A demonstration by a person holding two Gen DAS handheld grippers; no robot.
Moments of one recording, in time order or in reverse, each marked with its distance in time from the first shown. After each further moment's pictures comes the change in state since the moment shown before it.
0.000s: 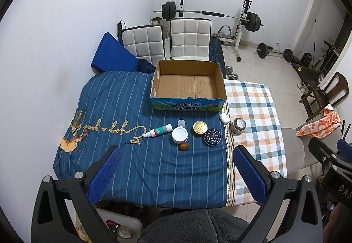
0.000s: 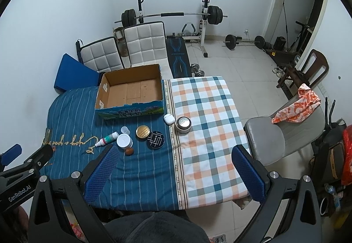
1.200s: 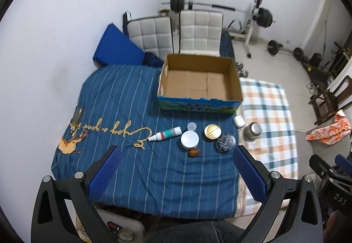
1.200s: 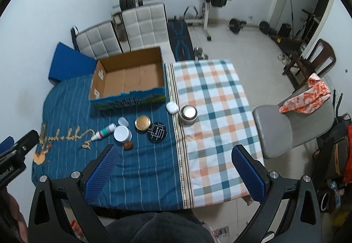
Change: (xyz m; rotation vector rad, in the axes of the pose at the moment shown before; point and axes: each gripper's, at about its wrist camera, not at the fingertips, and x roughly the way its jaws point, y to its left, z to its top) left arm 0.085 0.018 0.029 -0.030 0.080 0.062; right arm 0.092 0.006 0.011 0.016 0.138 0.018
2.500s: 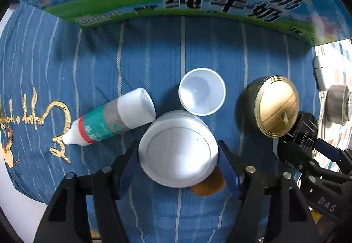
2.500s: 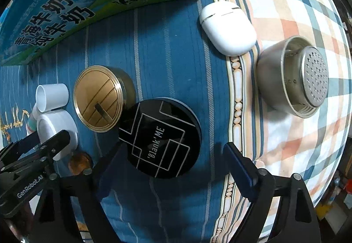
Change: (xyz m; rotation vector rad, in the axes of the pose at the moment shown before) left arm 0.423 -0.049 -0.023 0.078 0.613 -0.021; right arm 0.467 0.068 -0.019 -0.051 0.607 0.076
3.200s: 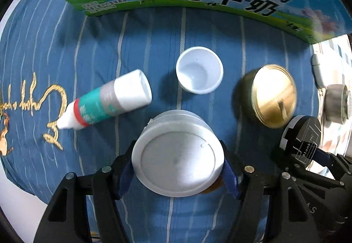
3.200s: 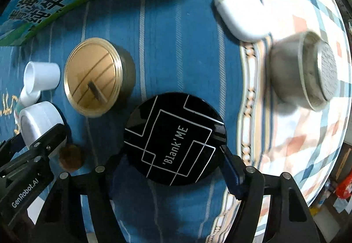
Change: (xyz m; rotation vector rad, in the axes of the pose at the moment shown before) left arm -0.012 0.016 -0.064 -0.051 -0.052 -0.021; right arm 0.027 0.048 -0.038 -0.057 0.034 -0.073
